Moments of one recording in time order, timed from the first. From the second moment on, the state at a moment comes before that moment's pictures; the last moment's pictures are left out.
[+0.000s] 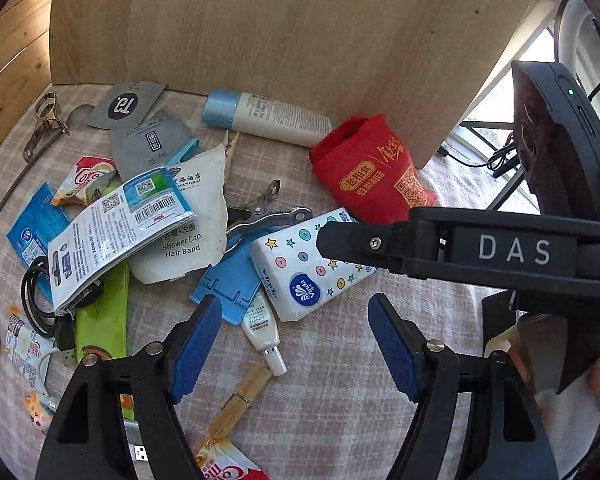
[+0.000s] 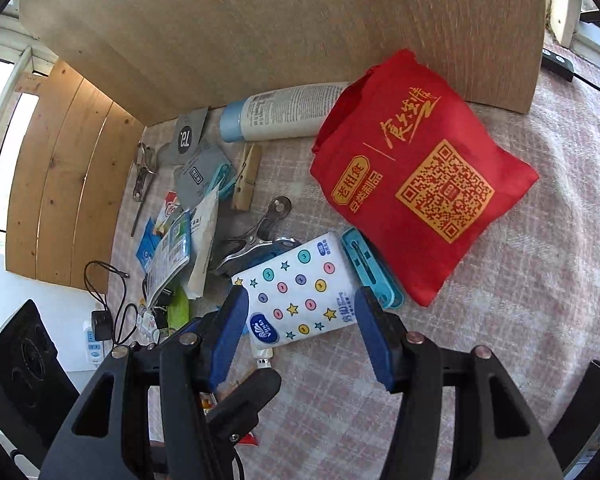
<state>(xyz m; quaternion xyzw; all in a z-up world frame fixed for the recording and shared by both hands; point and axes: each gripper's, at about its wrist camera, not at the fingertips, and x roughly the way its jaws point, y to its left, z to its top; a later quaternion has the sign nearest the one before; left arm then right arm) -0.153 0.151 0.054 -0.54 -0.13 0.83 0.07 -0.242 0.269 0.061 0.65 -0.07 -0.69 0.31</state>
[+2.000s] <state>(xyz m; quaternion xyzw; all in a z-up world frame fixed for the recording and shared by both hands) -0.012 0.508 0.144 -0.50 0.07 0.76 0.42 -0.091 0.661 0.154 0.55 -0.22 -0.80 0.10</state>
